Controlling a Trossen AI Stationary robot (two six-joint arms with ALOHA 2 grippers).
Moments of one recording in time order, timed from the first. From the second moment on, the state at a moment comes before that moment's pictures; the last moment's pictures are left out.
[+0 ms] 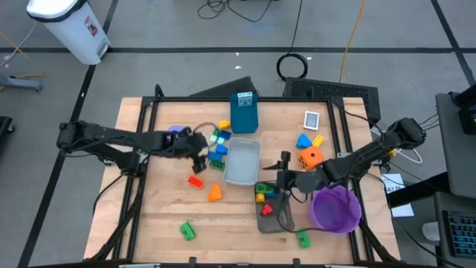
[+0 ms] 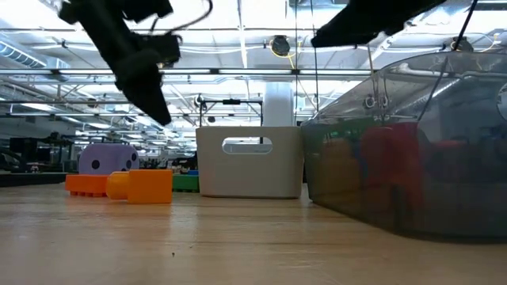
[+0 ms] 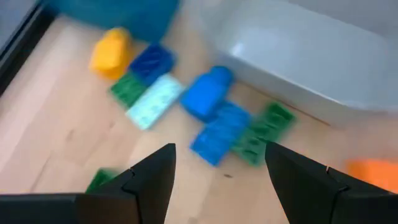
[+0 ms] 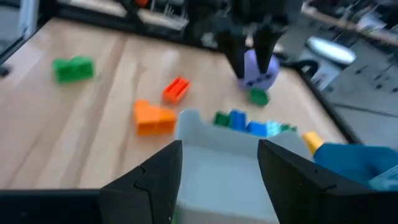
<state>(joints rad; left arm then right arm) 0.06 1.24 0.78 -0.49 -0.27 -0.28 0.41 1.30 0.74 0.16 0.58 -0.01</state>
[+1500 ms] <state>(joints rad) 0.57 1.23 1.20 -1.17 -0.14 -0.47 0.24 1.30 0.53 0.57 0.57 -0.02</state>
